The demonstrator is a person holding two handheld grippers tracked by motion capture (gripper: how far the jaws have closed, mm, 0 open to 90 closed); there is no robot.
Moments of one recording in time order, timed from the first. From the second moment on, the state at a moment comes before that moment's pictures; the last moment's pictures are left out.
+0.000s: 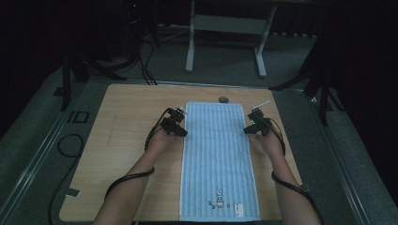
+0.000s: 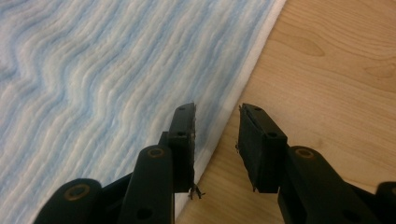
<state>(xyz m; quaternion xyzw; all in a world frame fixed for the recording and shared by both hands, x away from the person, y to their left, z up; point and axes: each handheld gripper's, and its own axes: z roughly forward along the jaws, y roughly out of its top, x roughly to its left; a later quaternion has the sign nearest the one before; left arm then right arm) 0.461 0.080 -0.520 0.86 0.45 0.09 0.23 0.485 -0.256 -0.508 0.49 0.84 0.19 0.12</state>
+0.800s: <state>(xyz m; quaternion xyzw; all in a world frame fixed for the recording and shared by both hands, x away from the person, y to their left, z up) 0.465 0.070 -0.532 0.85 0.46 0.10 0.24 0.500 -0.251 -0.524 0.51 0.84 0.17 0.11</state>
